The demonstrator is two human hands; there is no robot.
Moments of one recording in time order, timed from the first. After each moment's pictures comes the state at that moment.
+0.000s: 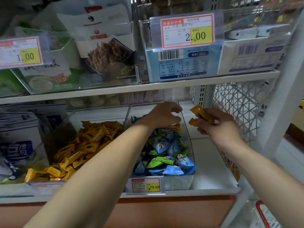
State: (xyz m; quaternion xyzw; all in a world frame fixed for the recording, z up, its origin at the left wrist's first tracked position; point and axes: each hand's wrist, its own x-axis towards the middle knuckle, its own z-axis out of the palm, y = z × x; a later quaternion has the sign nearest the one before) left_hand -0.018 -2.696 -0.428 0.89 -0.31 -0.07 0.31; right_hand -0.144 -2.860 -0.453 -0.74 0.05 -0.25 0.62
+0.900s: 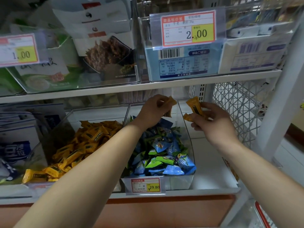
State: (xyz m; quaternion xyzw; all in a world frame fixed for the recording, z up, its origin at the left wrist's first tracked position) left_hand -0.020 -2.674 -0.427 0.84 -0.27 0.03 0.48; right_hand -0.139 -2.845 -0.446 -0.72 0.08 -0.25 0.65
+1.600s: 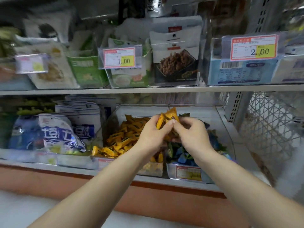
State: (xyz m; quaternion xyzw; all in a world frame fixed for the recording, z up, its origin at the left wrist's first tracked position) left_hand -0.150 -2.539 -0.421 0.74 -0.12 0.00 0.67; right_hand -0.160 -2.674 -0.430 -0.73 -0.01 -0.14 0.66
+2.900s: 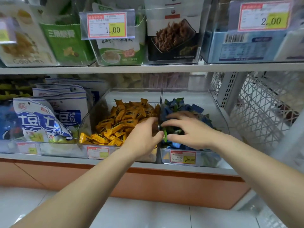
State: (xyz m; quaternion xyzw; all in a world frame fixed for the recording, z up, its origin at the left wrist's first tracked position) left_hand -0.143 -2.515 -0.470 0.93 -0.18 0.09 0.31; right_hand -0.143 -2.722 -0.451 -0.96 -0.24 0.00 0.16
